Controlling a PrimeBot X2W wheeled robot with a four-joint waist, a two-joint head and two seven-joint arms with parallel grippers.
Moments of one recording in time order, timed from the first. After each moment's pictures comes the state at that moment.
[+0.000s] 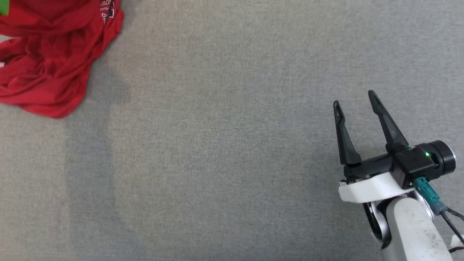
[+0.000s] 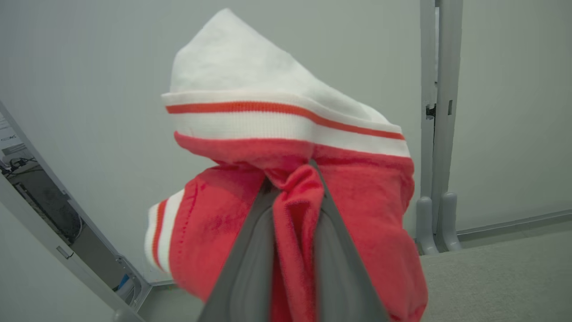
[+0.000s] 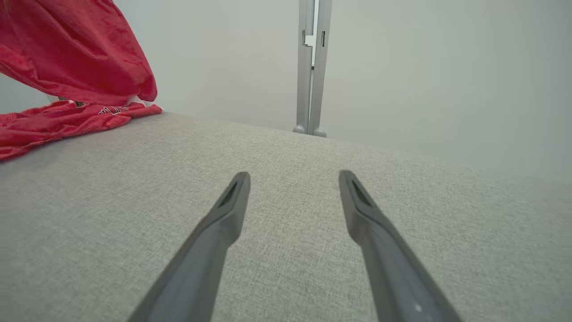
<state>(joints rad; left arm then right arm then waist) -1.25 0.48 -0.40 0.82 -0.49 -0.13 -0.21 -0.18 -0.08 0.08 -0.03 -0.04 0.13 -0.26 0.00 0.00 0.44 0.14</state>
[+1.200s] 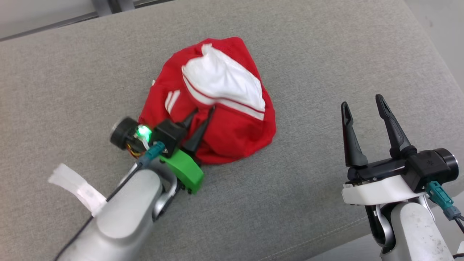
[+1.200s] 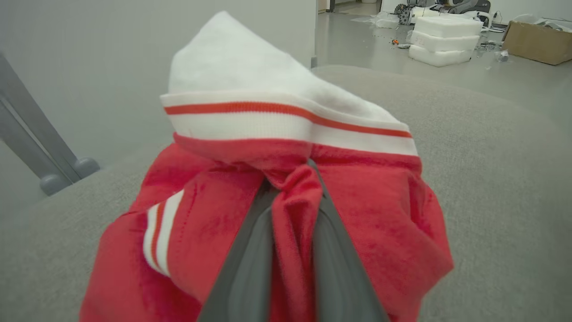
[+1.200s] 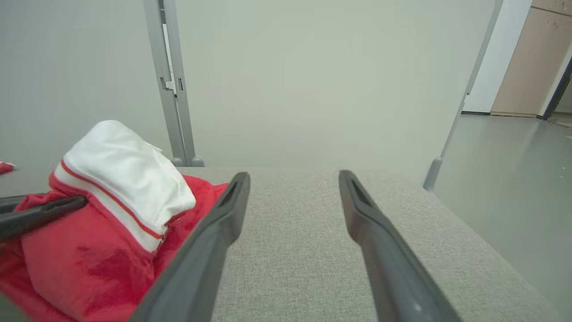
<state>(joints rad) -0.65 0.26 -0.78 0.46 -0.42 -0.06 -0.24 -0.15 -0.05 0.06 -0.06 0.04 0.13 -0.26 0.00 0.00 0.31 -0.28</state>
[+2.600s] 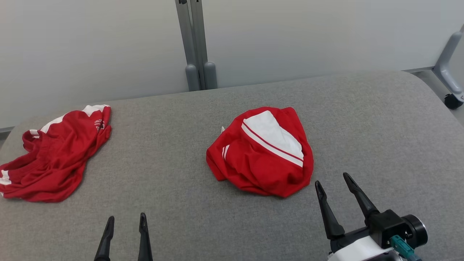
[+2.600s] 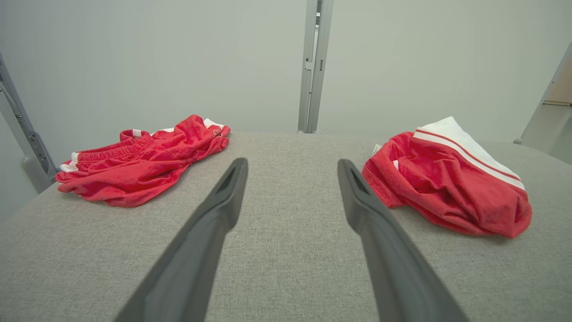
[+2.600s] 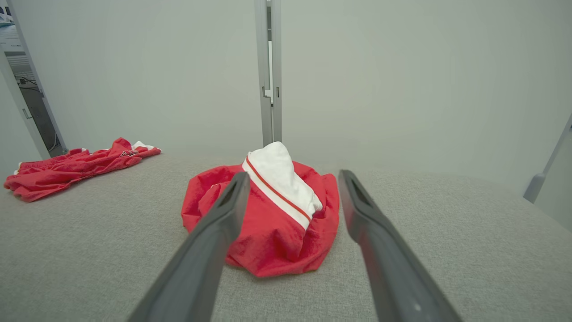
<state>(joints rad) 0.25 0.05 -0.10 0.00 -0.19 0.04 -0.26 0.09 -0.05 0.15 0.05 0.03 0.13 -0.26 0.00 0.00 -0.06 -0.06</state>
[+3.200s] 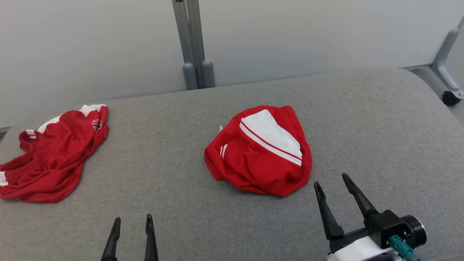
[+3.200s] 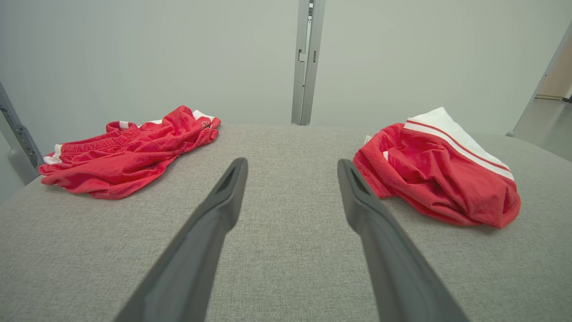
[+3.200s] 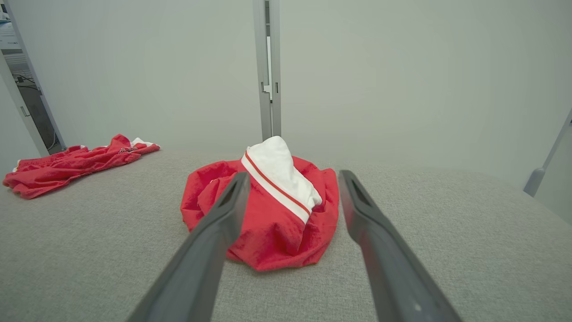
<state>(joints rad) 0.25 0.05 -0.14 0.01 -0.19 0.07 -0.26 0.09 -0.05 0.16 0.05 0.03 0.13 -0.26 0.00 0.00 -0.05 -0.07</state>
